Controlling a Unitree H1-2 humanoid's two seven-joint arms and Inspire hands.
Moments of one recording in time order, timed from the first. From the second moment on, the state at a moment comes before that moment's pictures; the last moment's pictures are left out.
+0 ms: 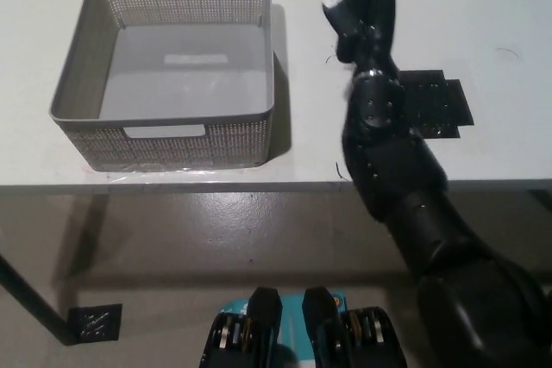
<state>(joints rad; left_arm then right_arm) 0.38 0.18 0.02 0.28 -0.07 -0.39 -0.13 -1.10 0.10 -0.01 1.02 0.01 -0.28 -0.48</state>
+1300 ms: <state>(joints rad) 0.43 0.18 -0.04 0.28 -0.05 -0.40 -0.15 -1.15 0.34 0.09 1.26 -0.11 -0.27 -0.51</state>
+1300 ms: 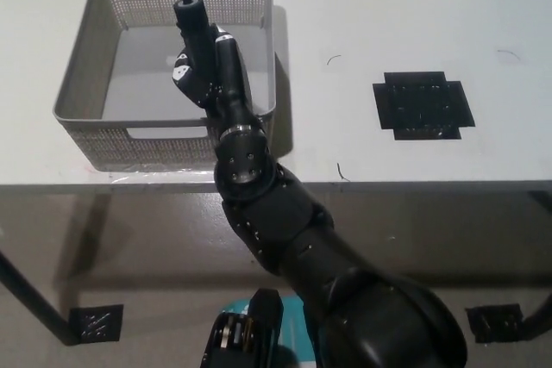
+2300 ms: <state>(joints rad) 0.44 0.19 -0.04 0.29 -0.05 -0.42 -0.19 -1.12 0.28 0.12 1.24 -0.10 -0.40 -0.28</state>
